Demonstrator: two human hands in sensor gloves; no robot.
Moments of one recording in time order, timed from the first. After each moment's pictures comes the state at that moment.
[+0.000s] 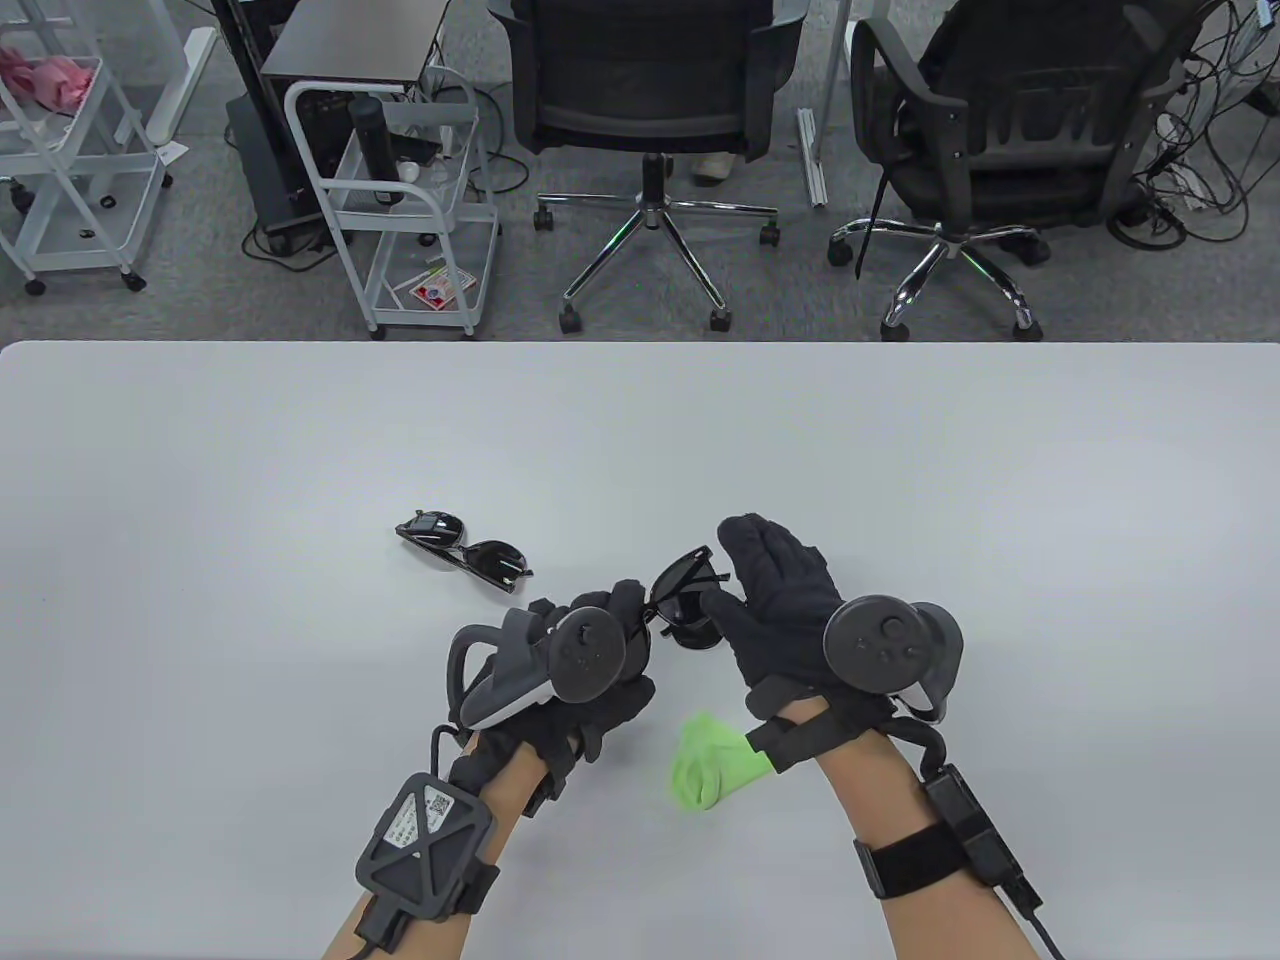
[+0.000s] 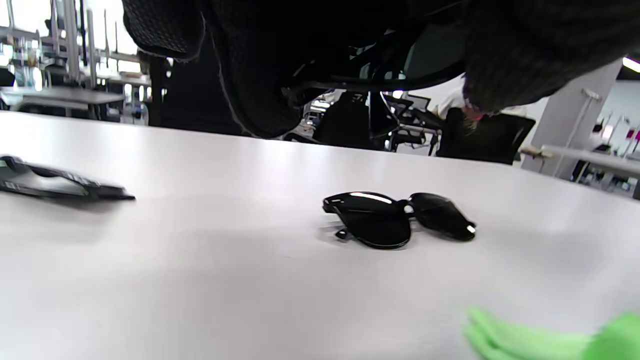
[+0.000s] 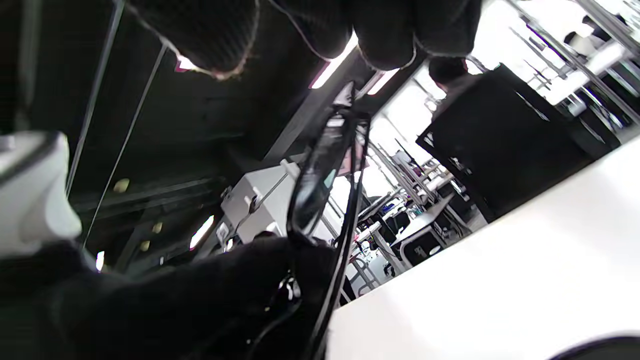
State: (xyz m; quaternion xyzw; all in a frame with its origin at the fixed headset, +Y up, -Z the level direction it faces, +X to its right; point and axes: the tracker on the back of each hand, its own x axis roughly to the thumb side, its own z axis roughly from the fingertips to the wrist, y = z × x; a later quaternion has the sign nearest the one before) left_hand -0.110 -0.680 -0.291 -0.02 -0.20 0.03 0.98; right_hand 0.116 -0.649 -0.286 0.21 -0.17 0.90 0.34
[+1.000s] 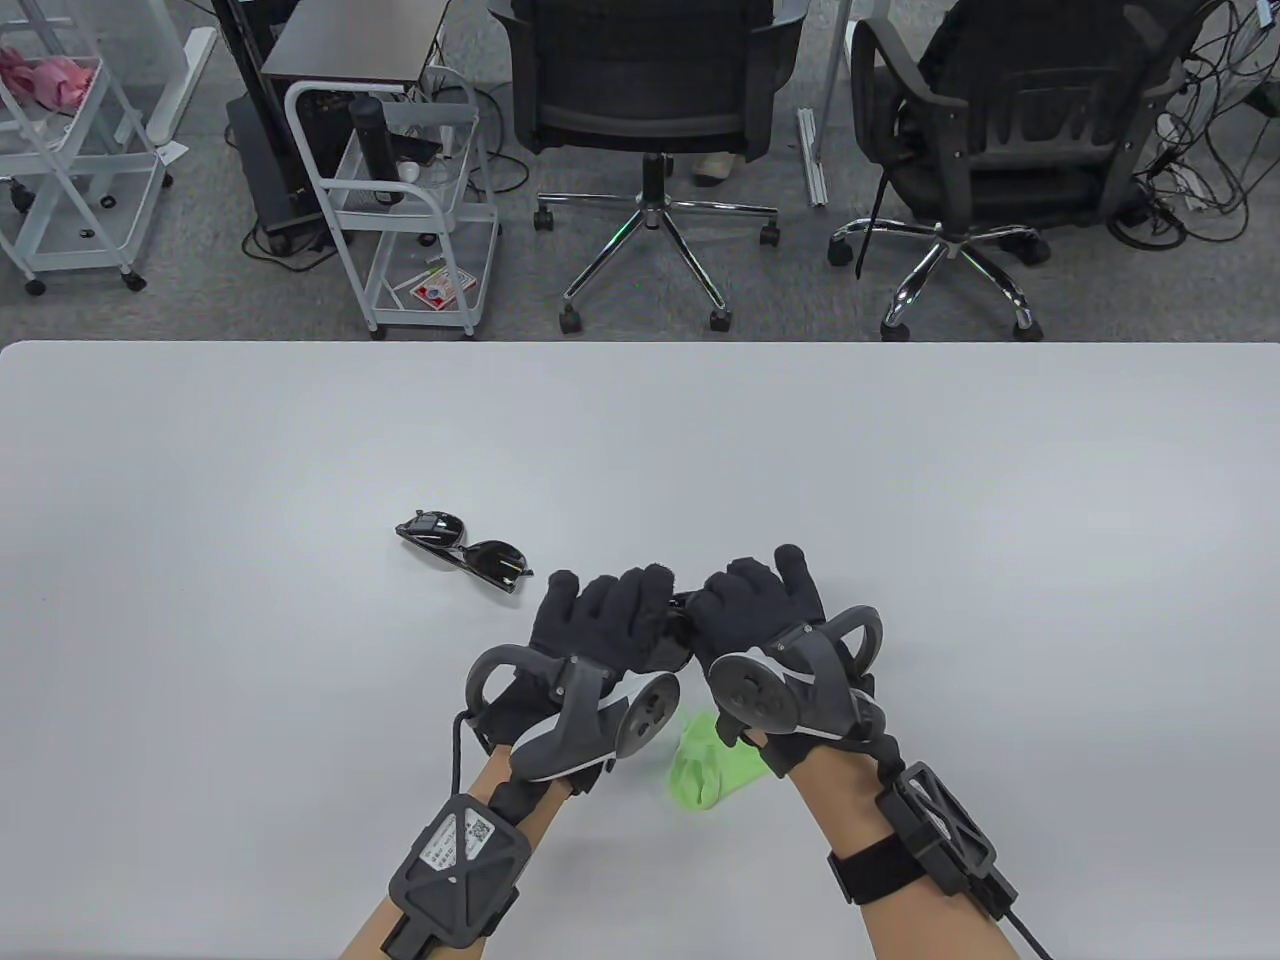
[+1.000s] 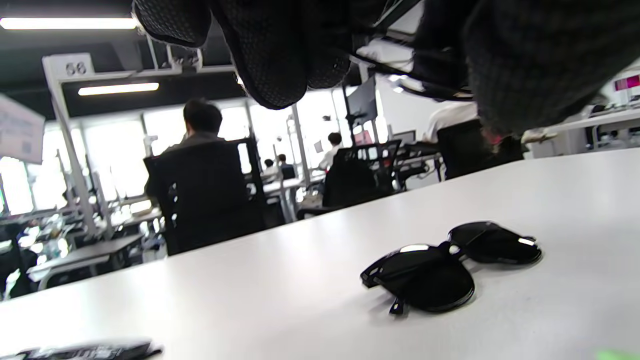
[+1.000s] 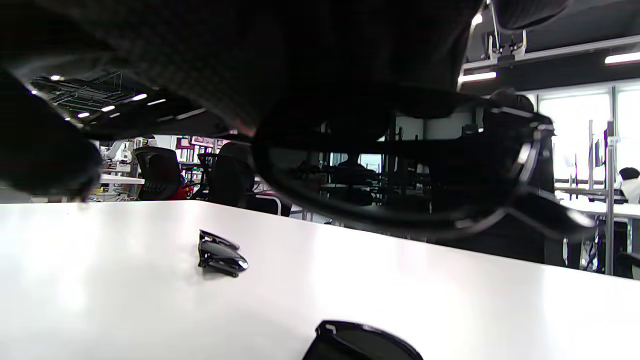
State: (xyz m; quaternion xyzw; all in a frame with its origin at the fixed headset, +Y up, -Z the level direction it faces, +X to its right) left_hand -0.090 -0.673 -0.273 0.10 -0.19 -0.07 0.97; right_hand 0.085 -0.660 -0.282 0.25 -0.17 0.95 0.06
